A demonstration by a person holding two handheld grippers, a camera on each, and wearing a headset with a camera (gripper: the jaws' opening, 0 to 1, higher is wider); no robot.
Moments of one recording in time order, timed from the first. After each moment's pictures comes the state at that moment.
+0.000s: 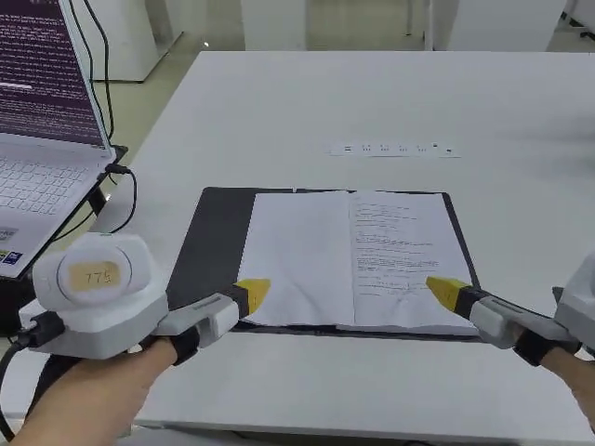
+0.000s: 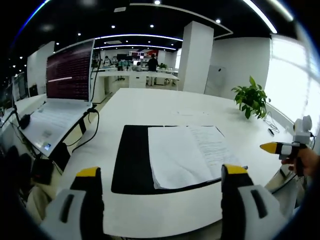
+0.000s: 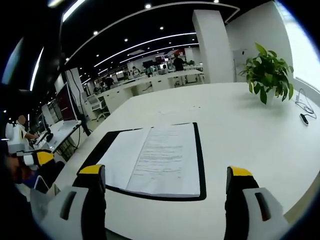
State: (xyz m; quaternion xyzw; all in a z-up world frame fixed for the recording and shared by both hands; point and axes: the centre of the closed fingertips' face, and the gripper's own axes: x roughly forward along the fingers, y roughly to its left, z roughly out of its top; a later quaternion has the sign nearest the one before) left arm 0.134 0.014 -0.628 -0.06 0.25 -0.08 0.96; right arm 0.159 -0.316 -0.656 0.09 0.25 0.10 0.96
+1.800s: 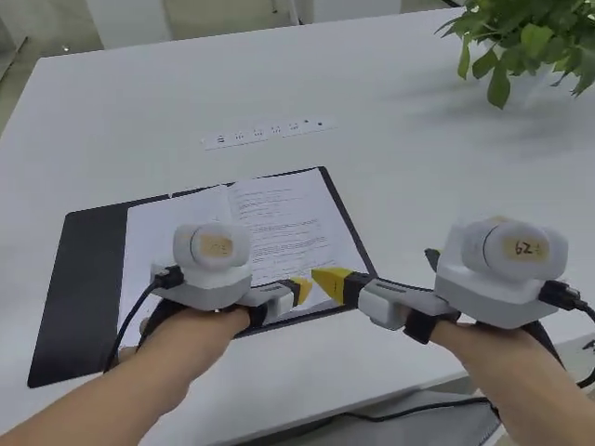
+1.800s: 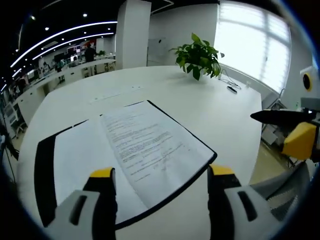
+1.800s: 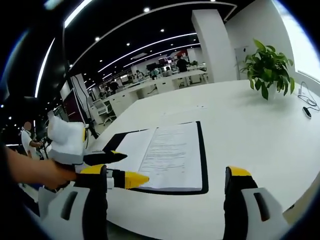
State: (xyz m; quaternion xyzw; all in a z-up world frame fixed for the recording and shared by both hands) left arm 0.197 -0.231 -0.726 0.05 0.32 -0.32 0.89; right arm 0.138 -0.322 -0.653 0.11 0.24 0.12 0.95
